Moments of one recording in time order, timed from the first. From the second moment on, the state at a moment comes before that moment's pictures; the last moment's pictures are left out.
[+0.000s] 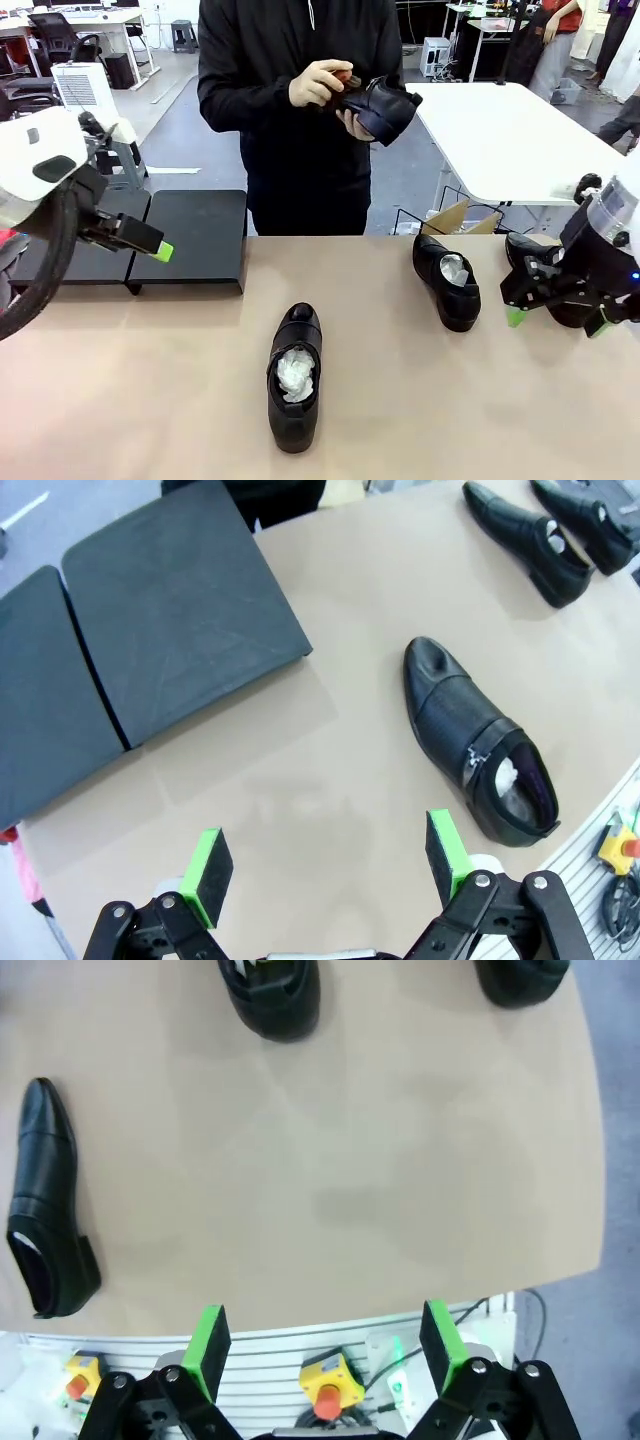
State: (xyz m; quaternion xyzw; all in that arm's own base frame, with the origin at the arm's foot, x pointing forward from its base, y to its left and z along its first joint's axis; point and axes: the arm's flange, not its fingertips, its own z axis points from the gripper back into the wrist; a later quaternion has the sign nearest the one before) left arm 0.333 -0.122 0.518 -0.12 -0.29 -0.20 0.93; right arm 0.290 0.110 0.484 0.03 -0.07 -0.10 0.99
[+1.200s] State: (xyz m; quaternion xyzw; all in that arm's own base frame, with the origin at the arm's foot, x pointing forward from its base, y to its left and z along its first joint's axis) left arm 0.250 -0.349 0.424 -0.06 -0.12 -0.13 0.98; right arm 0.292 -0.005 0.478 0.02 0.06 -0.17 0.98
